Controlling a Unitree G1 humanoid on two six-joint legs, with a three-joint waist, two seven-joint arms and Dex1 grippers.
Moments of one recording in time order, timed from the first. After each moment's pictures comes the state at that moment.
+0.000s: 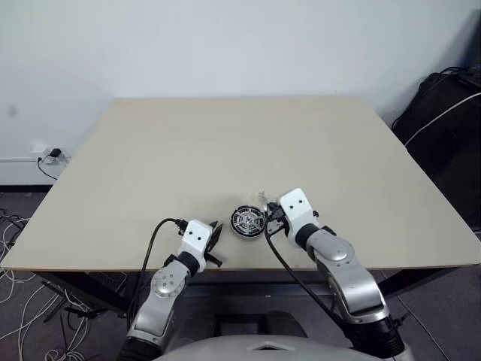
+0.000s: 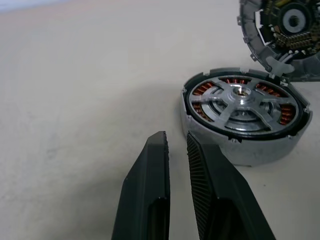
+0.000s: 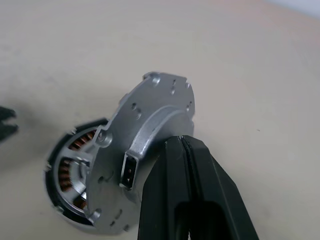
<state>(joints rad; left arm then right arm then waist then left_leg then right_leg) 0.17 0.12 -0.24 0.04 0.04 -0.03 -0.31 0.00 -0.22 0.22 -0.37 -0.04 0.63 0.33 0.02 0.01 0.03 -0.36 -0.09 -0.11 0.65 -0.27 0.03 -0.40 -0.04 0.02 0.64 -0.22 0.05</state>
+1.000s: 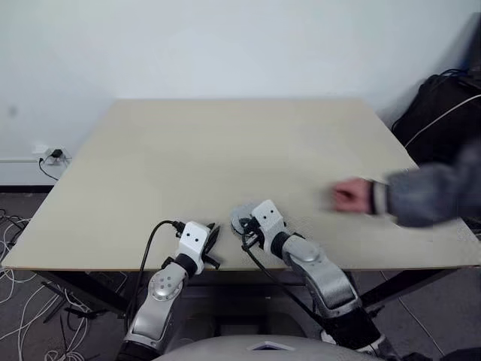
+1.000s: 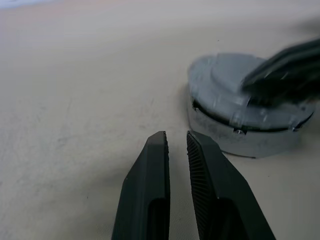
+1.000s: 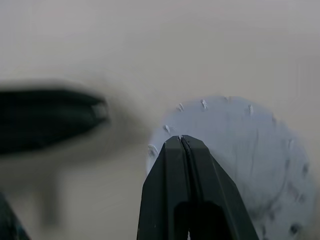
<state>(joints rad) 0.19 0.13 -0.23 0.02 0.04 -0.02 -0.31 -0.01 -0.17 0.30 -0.25 0.07 0.47 0.44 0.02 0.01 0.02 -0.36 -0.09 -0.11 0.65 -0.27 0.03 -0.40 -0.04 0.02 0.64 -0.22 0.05</state>
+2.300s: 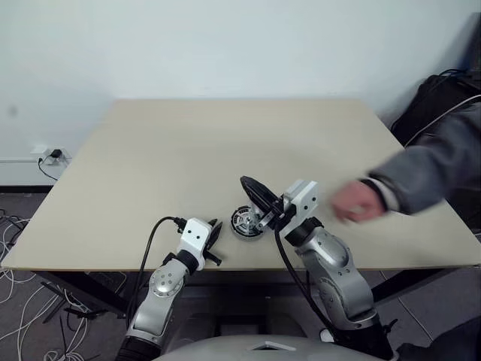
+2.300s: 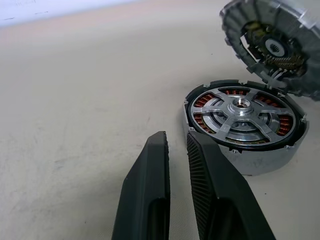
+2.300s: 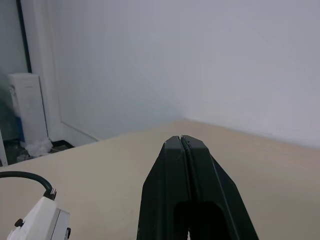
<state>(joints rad) 0.16 0.12 -0.24 0.03 0.04 -0.05 -0.33 0.04 -0.14 0.23 -0.41 0.25 0.12 0.47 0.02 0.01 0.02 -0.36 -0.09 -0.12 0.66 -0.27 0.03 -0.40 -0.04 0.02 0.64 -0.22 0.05</state>
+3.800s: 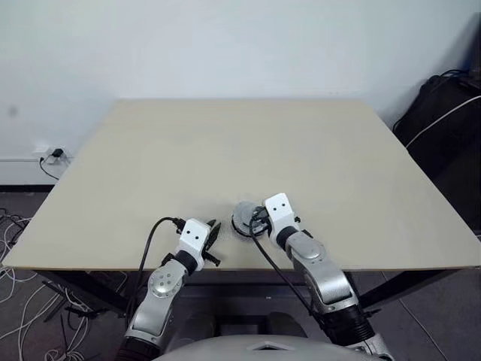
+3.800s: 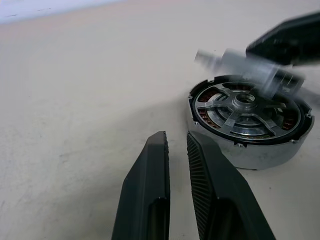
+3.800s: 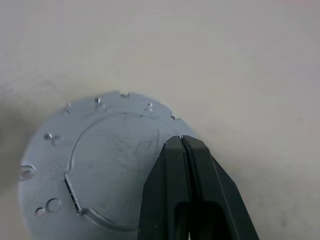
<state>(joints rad) 0.16 0.13 -0.23 0.04 0.04 -0.05 -0.32 -0.05 -0.11 0.27 -0.07 -0.03 0.47 0.21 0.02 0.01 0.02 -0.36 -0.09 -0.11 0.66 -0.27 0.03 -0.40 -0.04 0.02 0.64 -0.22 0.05</state>
